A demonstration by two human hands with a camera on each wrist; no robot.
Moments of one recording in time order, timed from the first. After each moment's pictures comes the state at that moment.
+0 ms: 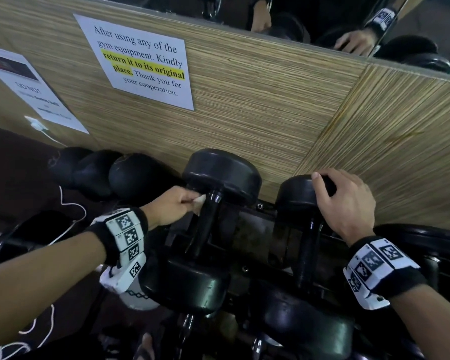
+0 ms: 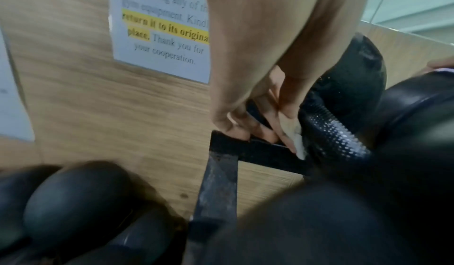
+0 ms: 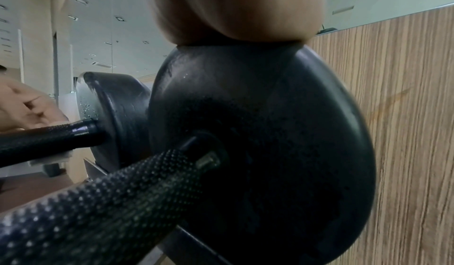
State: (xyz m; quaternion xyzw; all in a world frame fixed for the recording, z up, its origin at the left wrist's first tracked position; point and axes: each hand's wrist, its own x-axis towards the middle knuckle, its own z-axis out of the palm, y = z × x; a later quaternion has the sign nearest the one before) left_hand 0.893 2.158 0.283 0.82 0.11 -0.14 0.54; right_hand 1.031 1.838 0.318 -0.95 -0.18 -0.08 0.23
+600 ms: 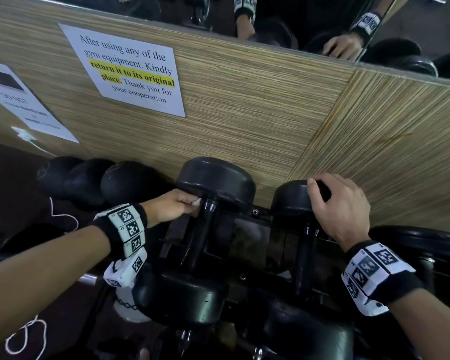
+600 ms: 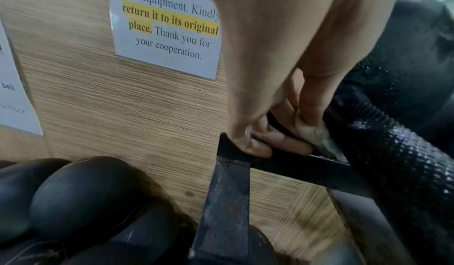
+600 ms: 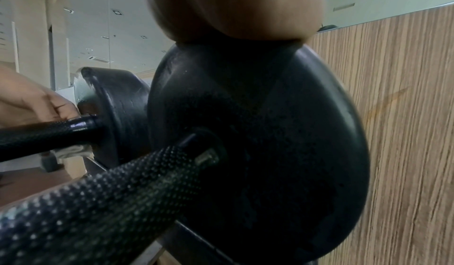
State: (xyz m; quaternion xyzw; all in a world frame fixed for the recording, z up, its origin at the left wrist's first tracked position) left_hand 0.918 2.167 0.278 0.78 0.14 -0.20 0.57; right_hand 1.031 1.838 0.317 -0.95 -0.18 -0.08 0.23
